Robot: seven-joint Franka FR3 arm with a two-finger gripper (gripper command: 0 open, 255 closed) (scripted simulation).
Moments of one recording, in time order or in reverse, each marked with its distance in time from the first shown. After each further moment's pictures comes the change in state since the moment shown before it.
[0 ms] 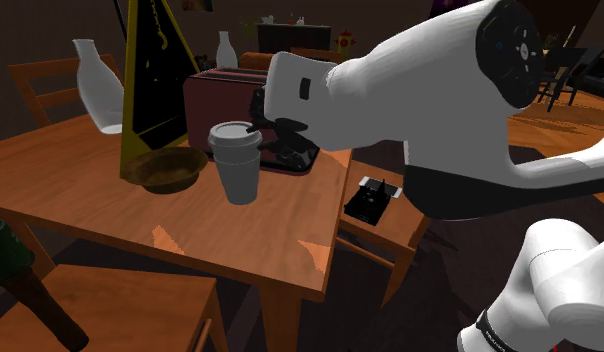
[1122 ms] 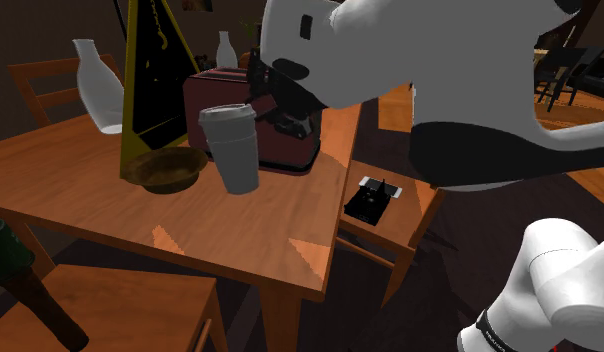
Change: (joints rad) arm 0.033 0.009 -0.030 0.109 0.078 -0.083 -0.119
